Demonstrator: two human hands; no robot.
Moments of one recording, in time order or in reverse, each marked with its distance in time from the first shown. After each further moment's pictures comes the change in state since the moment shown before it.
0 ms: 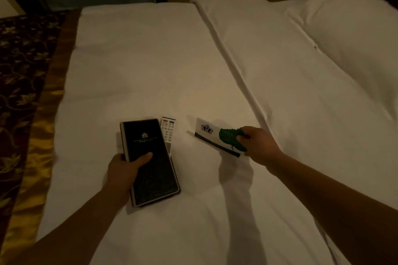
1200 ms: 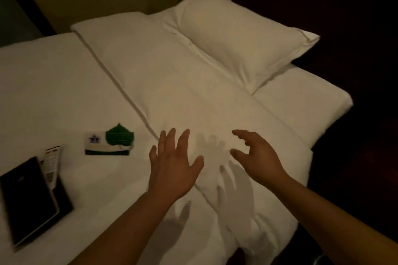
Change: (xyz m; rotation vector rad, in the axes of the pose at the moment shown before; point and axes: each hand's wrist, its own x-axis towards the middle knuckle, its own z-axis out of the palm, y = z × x) left_hand -0.274 -0.031 0.292 1.196 -0.428 1.021; right_hand -0.222 0.204 -0.189 0.032 0.432 0.077
